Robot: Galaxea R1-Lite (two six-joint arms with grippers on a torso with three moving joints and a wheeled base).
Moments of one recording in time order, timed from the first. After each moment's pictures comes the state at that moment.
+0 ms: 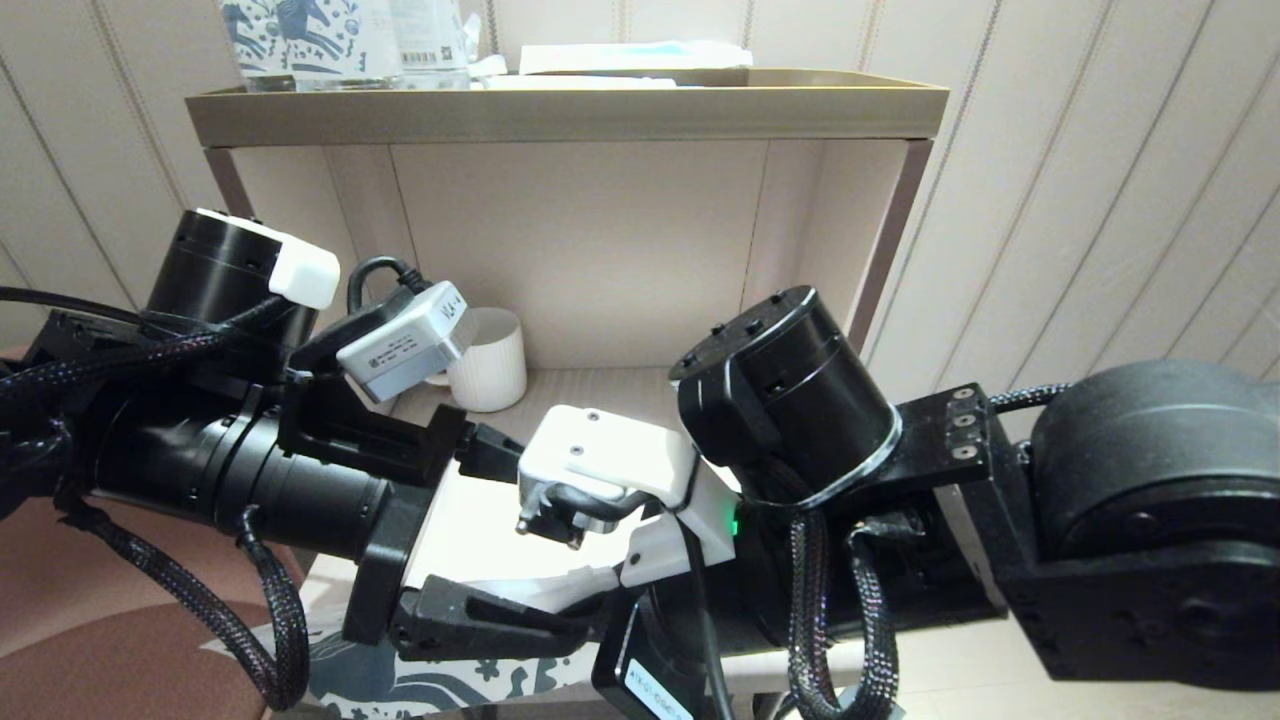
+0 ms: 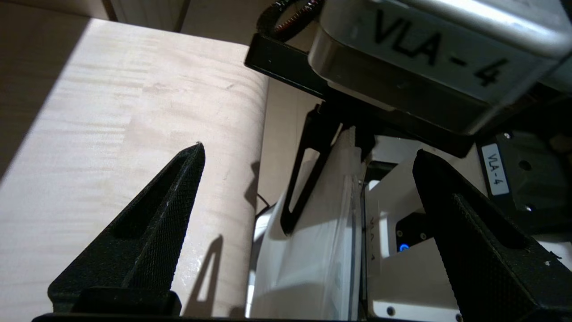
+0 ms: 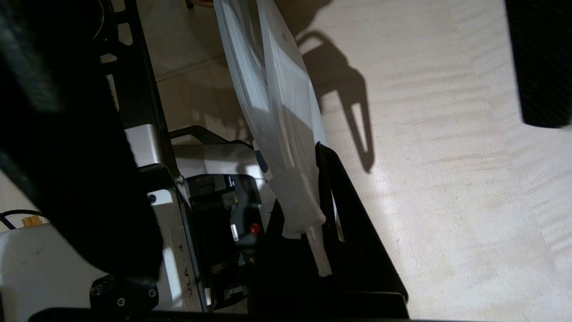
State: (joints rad) left arm -0.55 1.52 -1.07 0.17 -0.90 0.44; right arm 1.00 1.75 -1.33 0.19 0.19 -0.20
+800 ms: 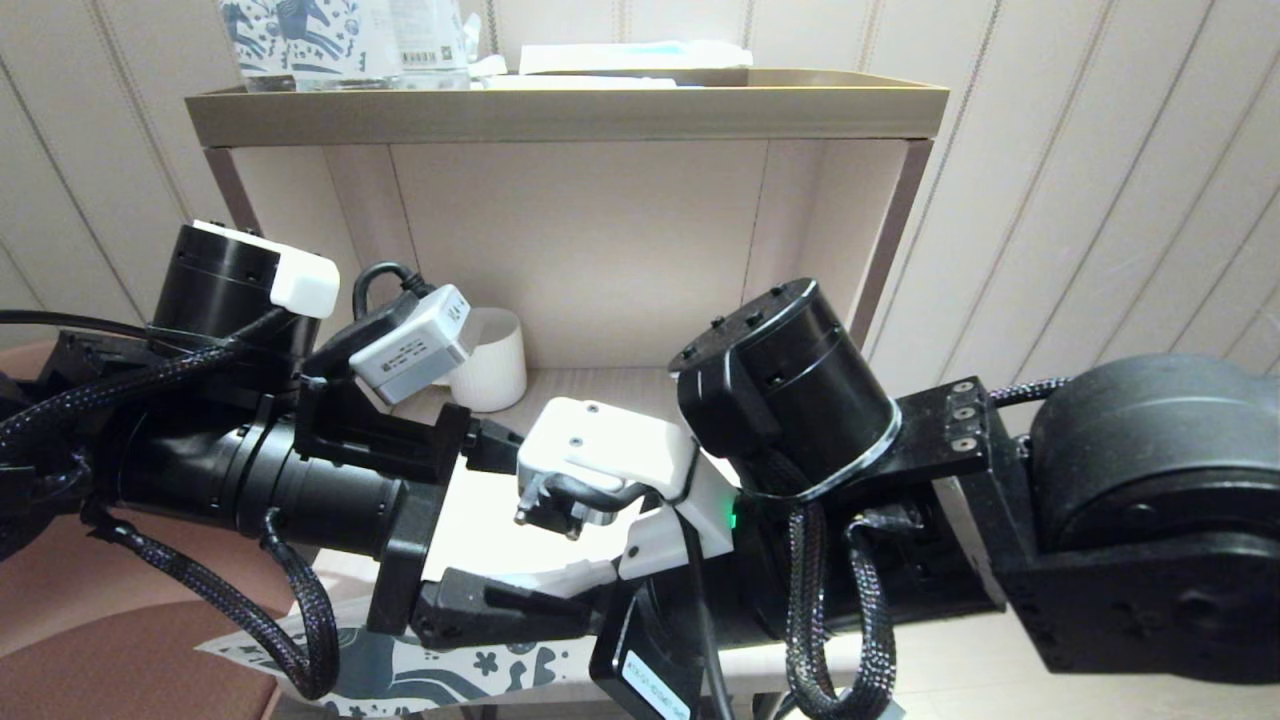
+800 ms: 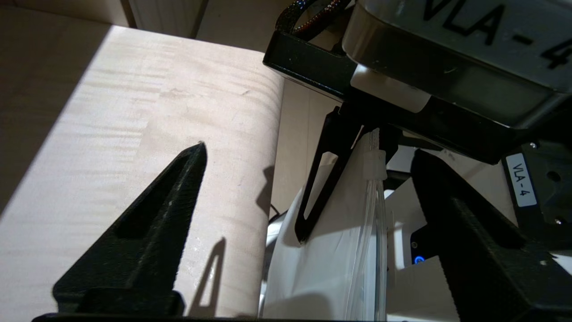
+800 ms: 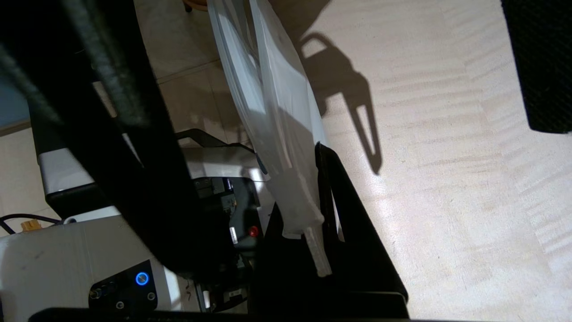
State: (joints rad) left arm -0.55 1.53 -1.01 0.05 -0.88 0.39; right arm 0.99 1.75 -1.34 0.19 0.19 -0.20
